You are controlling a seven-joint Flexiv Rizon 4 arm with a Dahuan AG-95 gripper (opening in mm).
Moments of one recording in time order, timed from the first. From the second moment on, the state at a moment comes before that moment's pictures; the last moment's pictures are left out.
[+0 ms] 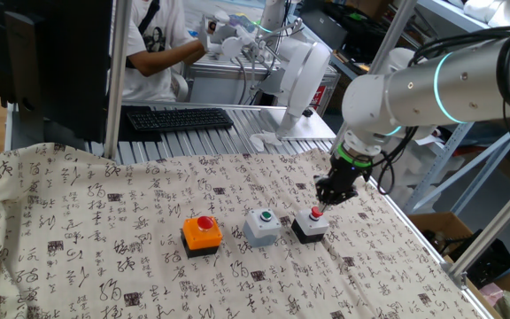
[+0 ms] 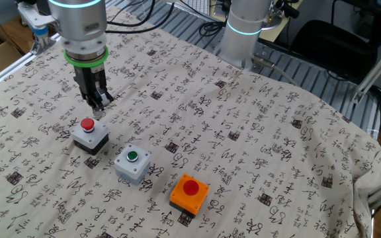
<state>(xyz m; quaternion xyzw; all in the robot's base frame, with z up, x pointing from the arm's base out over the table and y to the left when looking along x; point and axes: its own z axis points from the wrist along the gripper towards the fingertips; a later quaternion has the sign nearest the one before) 0.578 -0.180 0.121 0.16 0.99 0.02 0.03</state>
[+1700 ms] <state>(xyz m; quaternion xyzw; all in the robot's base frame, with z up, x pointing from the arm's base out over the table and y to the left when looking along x) 0.580 -0.185 0.123 0.16 0.99 0.03 0.02</state>
